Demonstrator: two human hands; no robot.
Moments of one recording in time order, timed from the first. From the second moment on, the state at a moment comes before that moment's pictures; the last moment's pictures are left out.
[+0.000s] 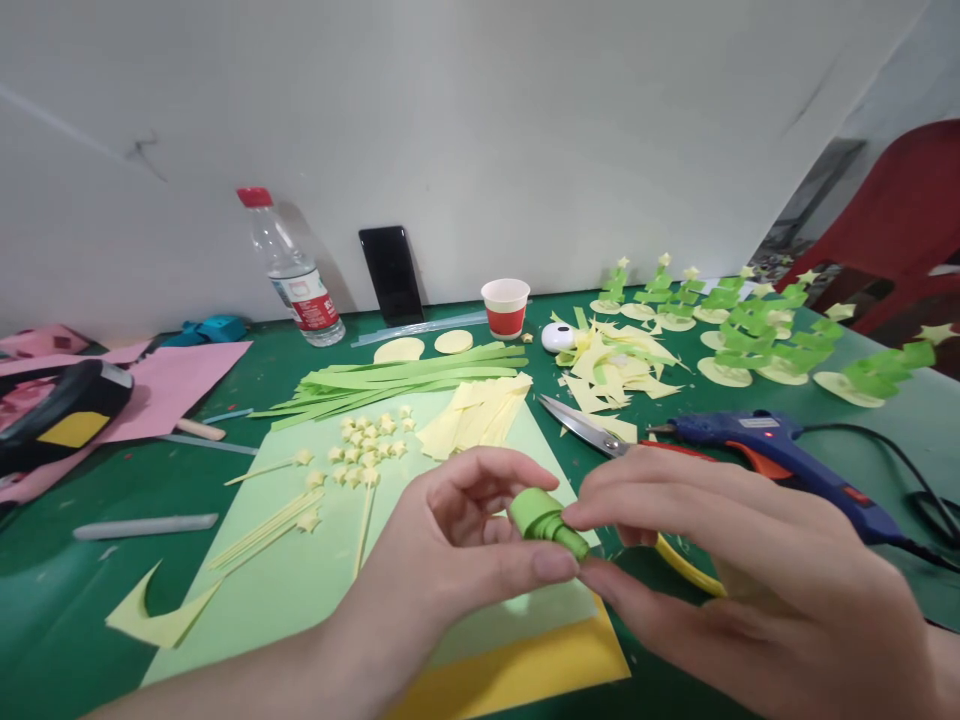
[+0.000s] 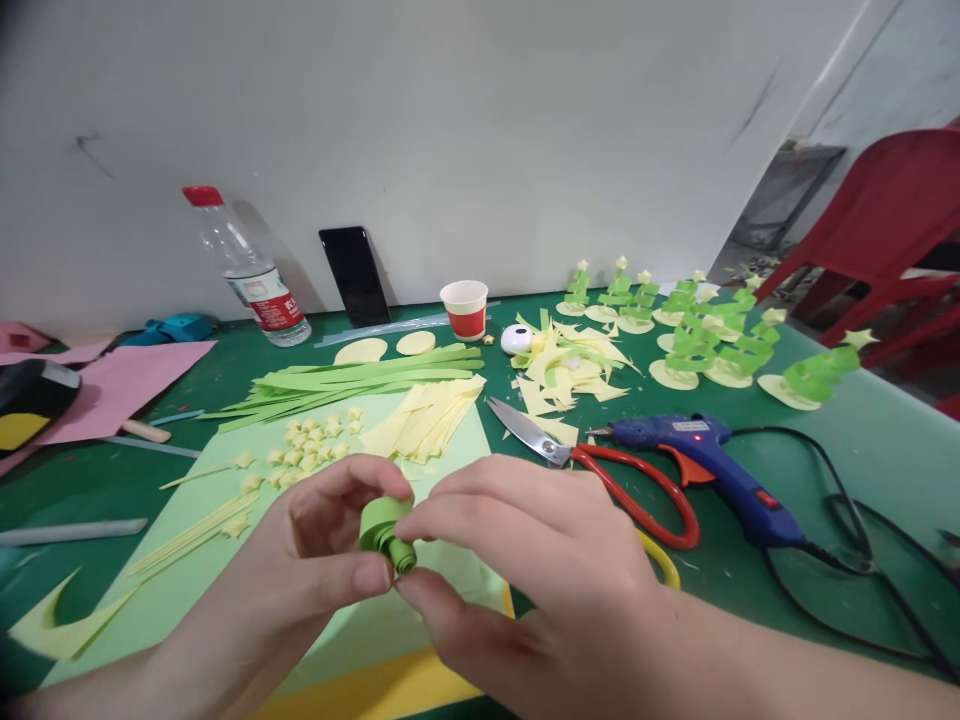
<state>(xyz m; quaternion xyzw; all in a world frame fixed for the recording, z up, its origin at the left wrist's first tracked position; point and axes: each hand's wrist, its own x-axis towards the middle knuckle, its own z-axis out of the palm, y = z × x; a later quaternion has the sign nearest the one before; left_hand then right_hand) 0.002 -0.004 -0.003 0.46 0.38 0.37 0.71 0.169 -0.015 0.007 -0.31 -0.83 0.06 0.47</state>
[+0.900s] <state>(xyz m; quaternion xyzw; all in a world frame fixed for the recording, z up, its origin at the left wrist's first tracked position) -0.001 0.001 -0.001 0.52 0.35 0.32 0.71 0.171 -0.007 0.005 -0.31 -0.82 0.15 0.45</state>
